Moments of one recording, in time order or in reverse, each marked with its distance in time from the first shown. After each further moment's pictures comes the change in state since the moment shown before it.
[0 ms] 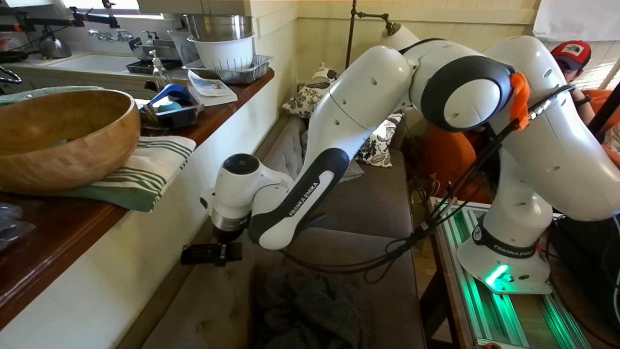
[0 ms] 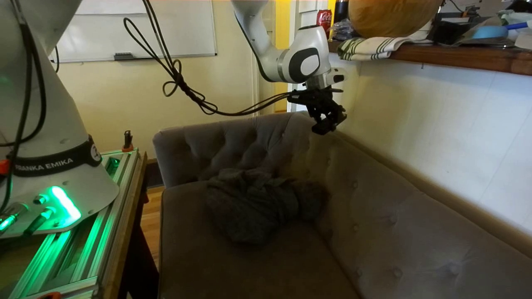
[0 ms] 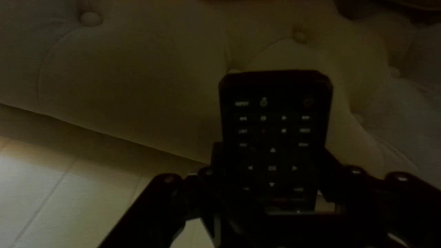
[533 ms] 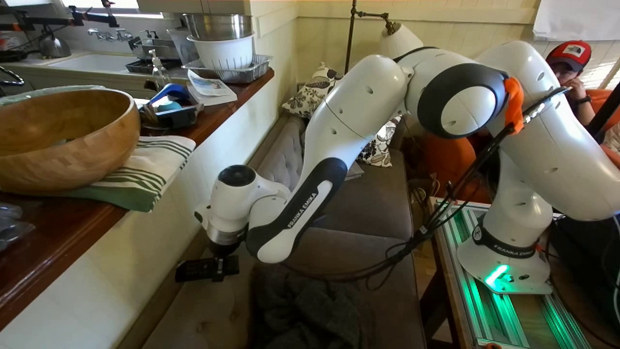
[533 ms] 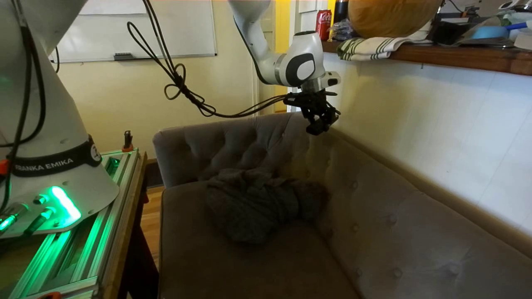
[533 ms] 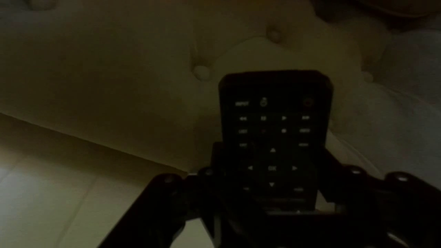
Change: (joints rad) arm 0.005 0.046 0.047 0.040 -0.003 0.000 -0.028
